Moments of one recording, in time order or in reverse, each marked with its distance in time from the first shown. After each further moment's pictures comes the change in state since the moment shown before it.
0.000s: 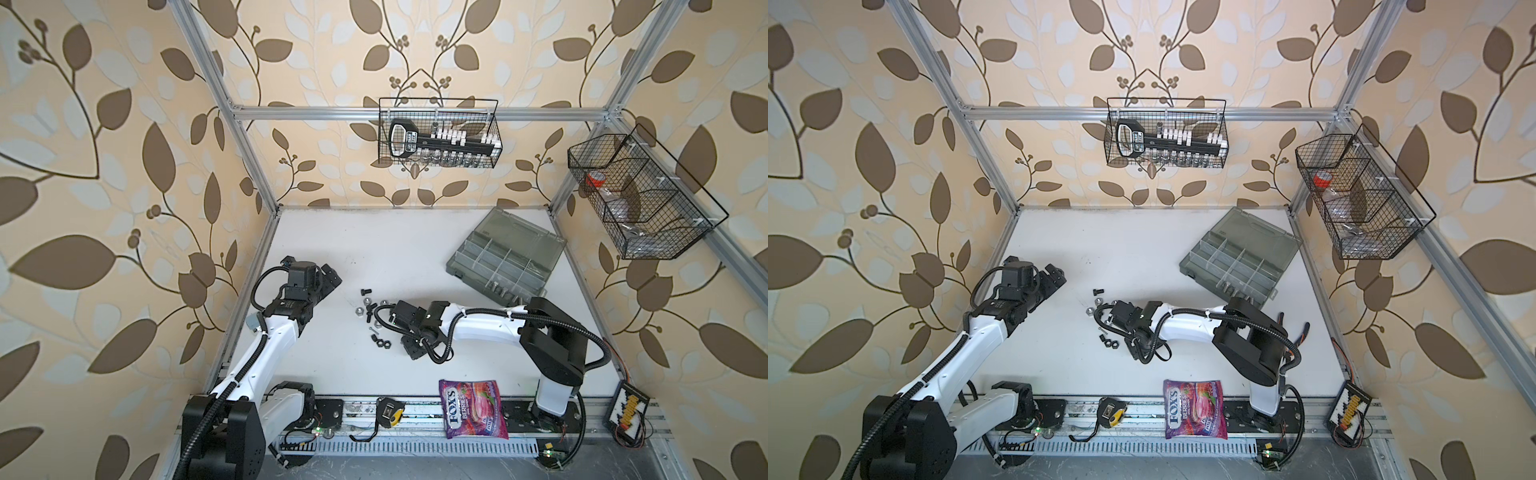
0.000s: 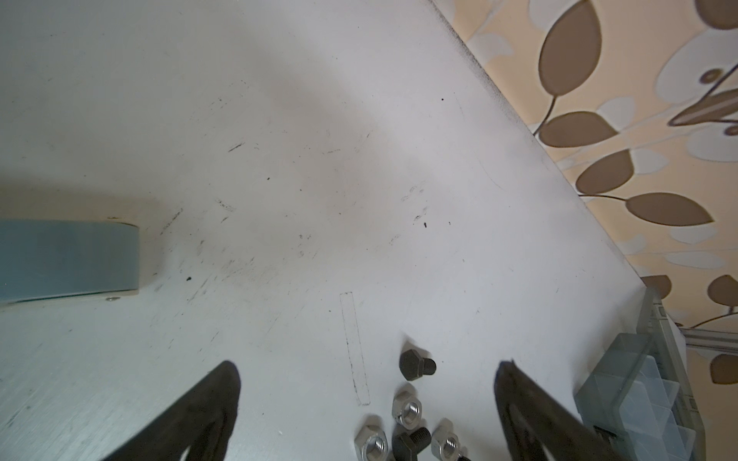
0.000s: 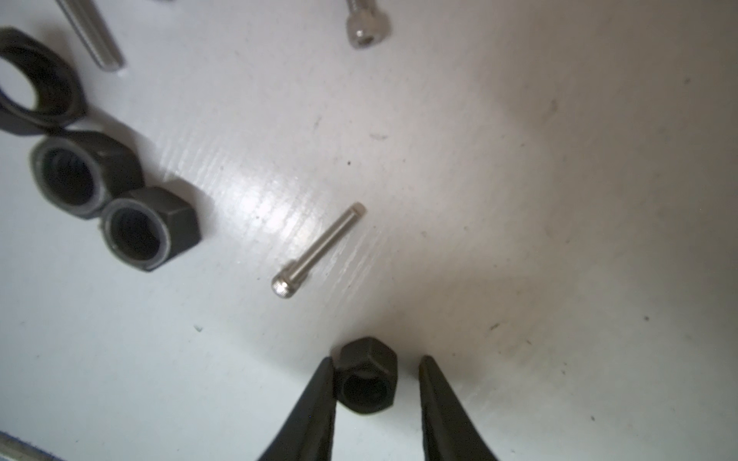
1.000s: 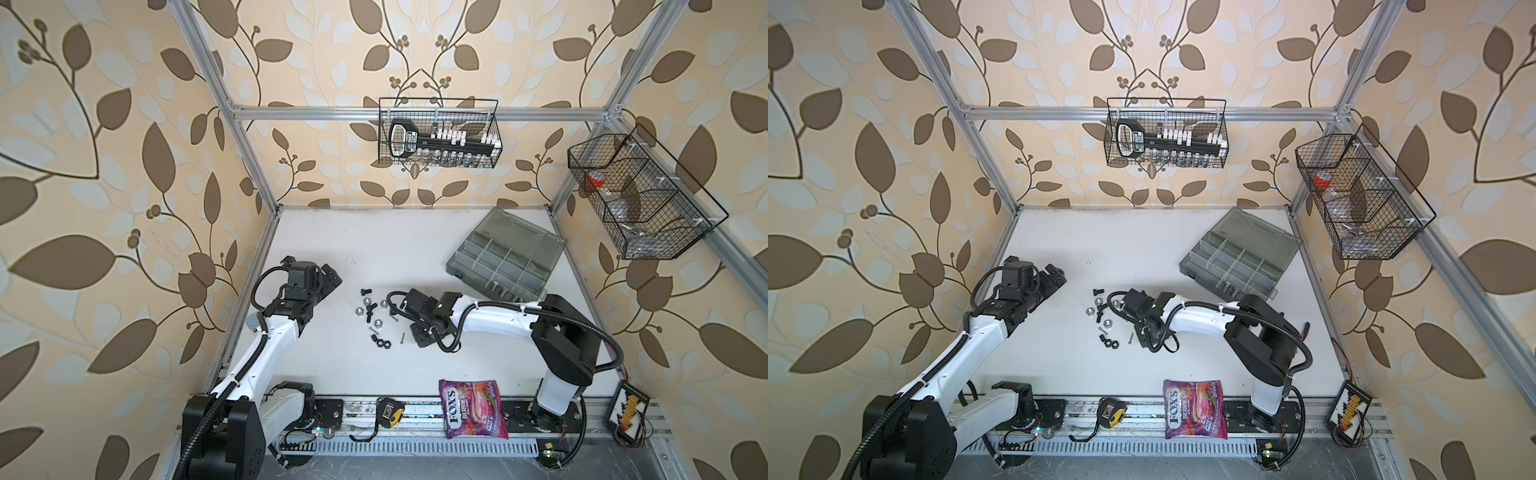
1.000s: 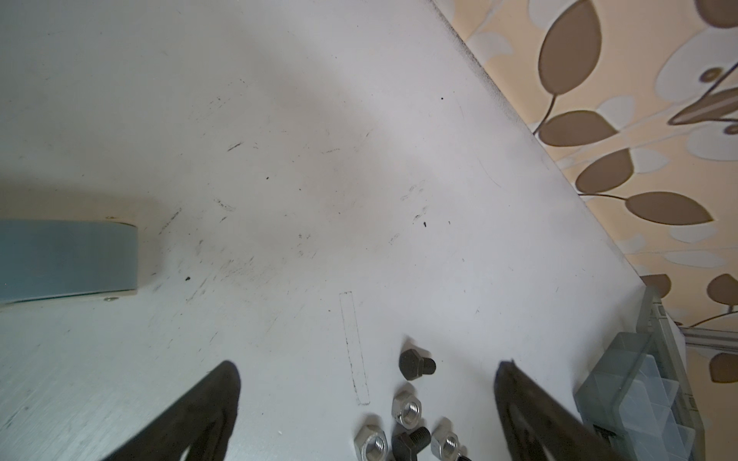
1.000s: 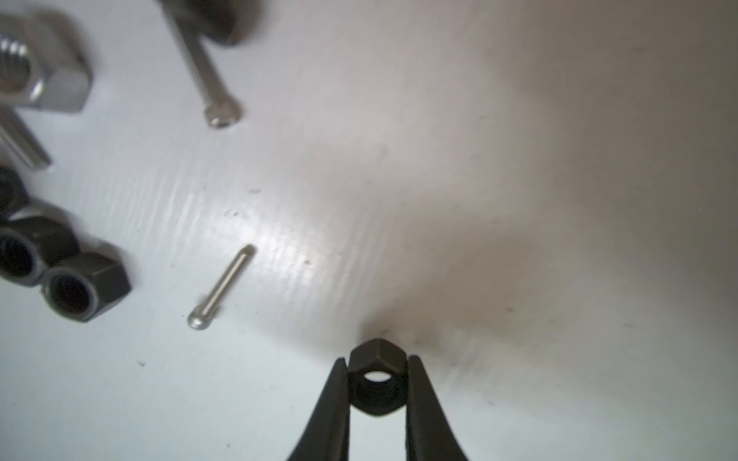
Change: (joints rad) left arm 0.000 0.002 0.000 0.001 0.003 0.001; right arm -0.138 -0.103 -0.047 0.001 0.045 0.026
